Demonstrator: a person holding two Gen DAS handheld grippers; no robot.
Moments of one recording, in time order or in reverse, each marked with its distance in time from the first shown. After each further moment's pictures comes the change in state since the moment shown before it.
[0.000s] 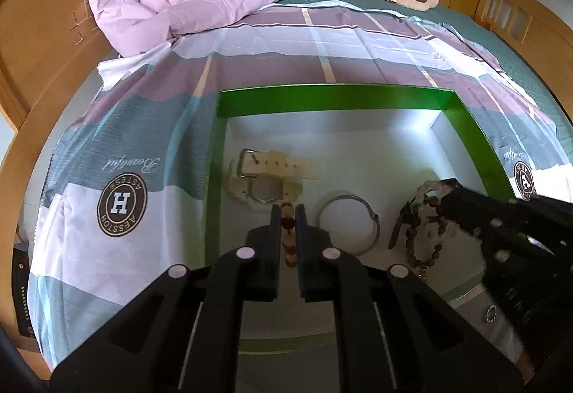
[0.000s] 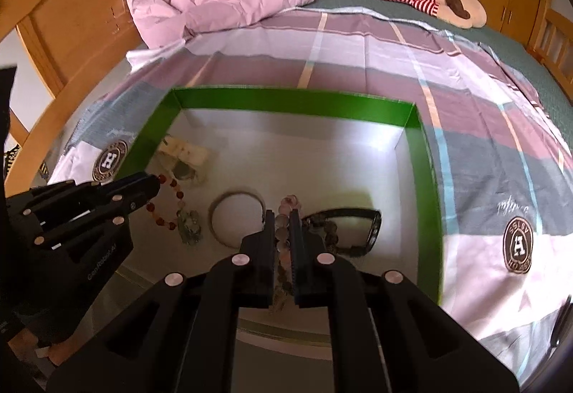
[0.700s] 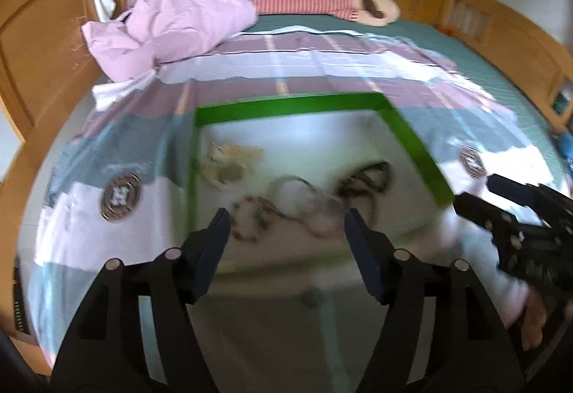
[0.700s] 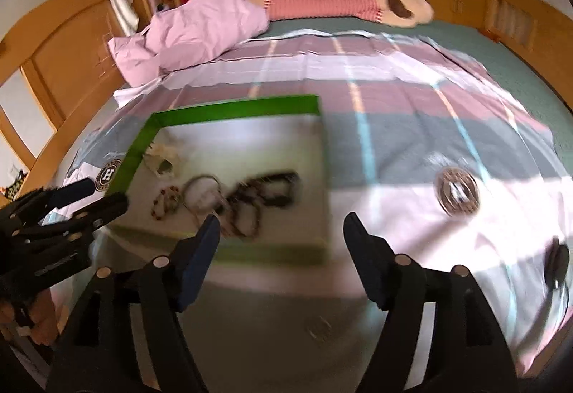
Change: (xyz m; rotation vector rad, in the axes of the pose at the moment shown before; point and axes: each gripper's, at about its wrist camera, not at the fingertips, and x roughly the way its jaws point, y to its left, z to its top) left arm -0.081 -0.026 -0.048 0.065 -0.100 -0.121; right arm -0.097 -0.075 -0.081 0.177 -0.118 -0.050
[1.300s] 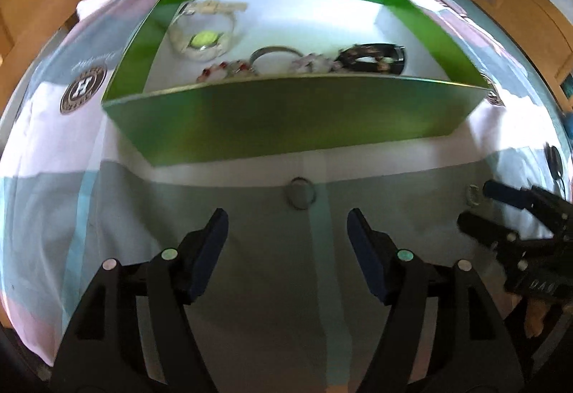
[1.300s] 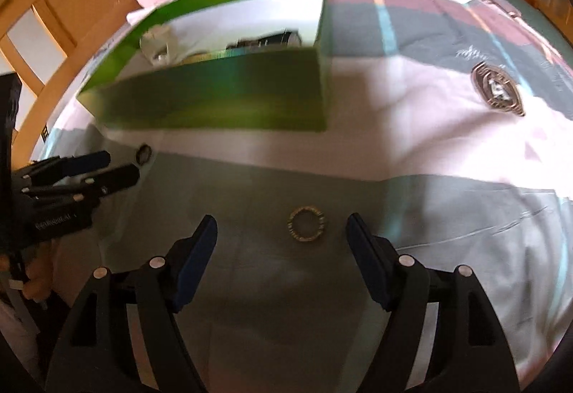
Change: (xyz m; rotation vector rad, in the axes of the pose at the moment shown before) left arm 0.063 -0.004 -0.076 -0.075 0.234 0.008; right arm 0.066 -0.002 -0.077 -0.100 0.243 0.132
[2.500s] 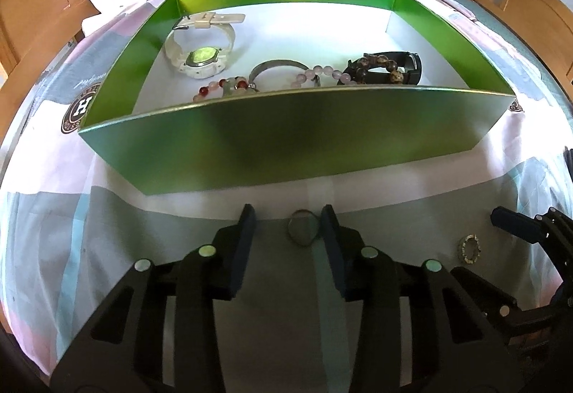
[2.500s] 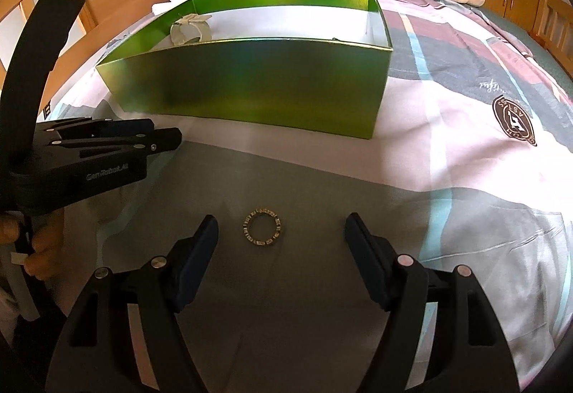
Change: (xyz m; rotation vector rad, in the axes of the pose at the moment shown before) left arm 0.016 -0.011 0.008 0.038 -0.081 0.076; right arm 0.004 0.026 -0.019 -0.126 -0.112 -0.038
